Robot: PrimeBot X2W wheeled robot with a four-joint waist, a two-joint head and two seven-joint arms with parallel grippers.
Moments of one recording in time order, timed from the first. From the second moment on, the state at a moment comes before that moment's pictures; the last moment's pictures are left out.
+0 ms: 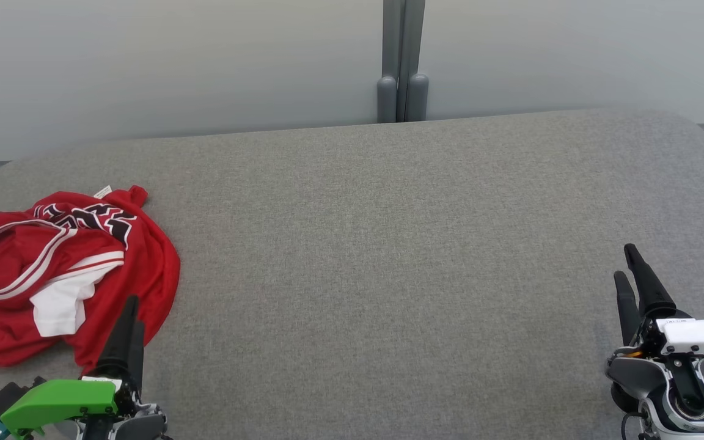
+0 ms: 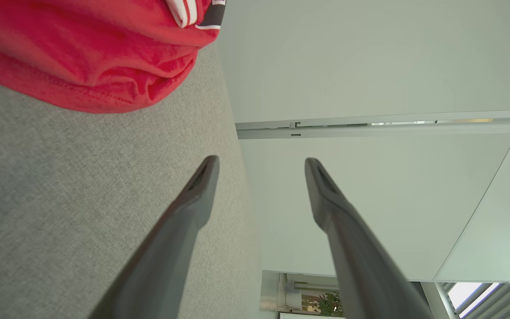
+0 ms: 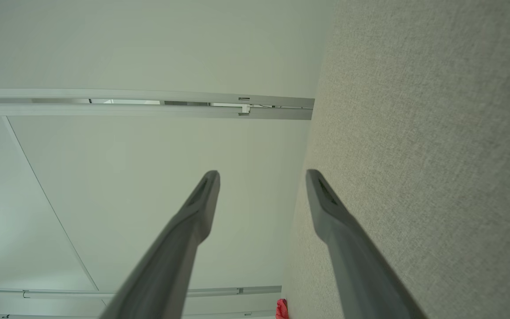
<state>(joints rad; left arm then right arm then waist) -0.02 0.02 0.05 0.25 -1.59 -0.07 0.09 -0.03 -0.04 -0.09 0.25 1.52 0.08 0.07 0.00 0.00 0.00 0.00</state>
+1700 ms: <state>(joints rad) -0.02 0.11 -0.10 0.21 -0.83 -0.03 -0.11 -0.03 -0.14 0.18 0.16 0.63 -0.02 -0.11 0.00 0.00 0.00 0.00</state>
